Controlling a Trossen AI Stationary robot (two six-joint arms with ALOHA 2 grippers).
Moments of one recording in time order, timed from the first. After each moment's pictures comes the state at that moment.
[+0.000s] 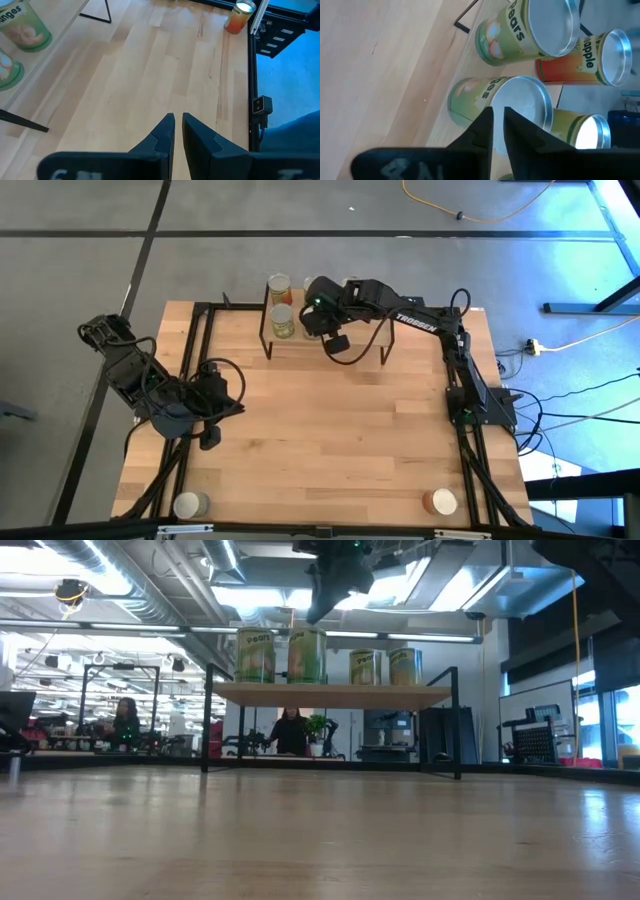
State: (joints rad) left arm -0.73 1.18 1.52 -1.22 -0.58 -0.83; right arm -0.25 2.12 2.36 -1.21 0.16 -0.75
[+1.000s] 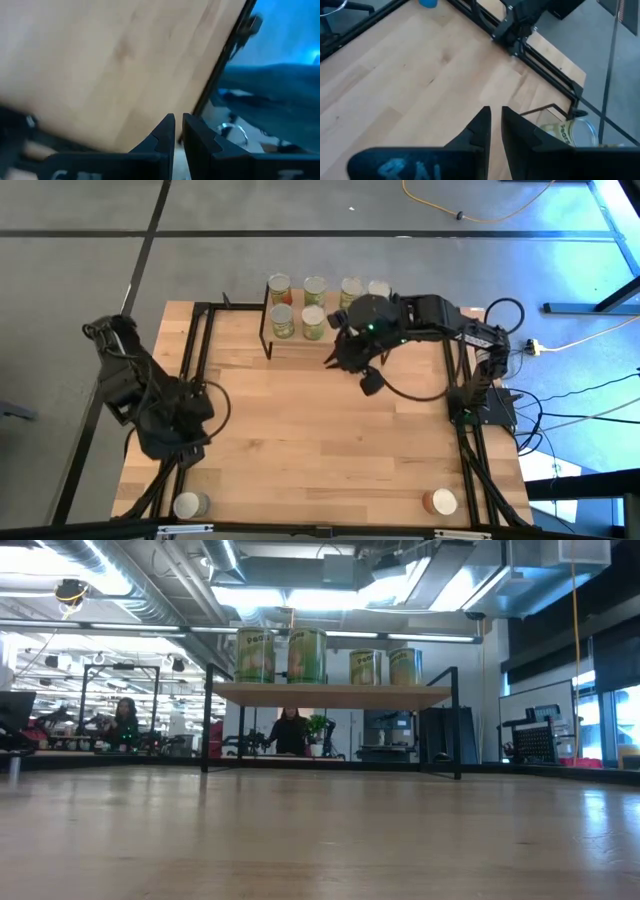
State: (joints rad) left arm -0.91 1.19 1.46 -1.37 -0.20 -1.45; right arm 0.01 1.85 2.36 -1.25 -0.11 -0.63
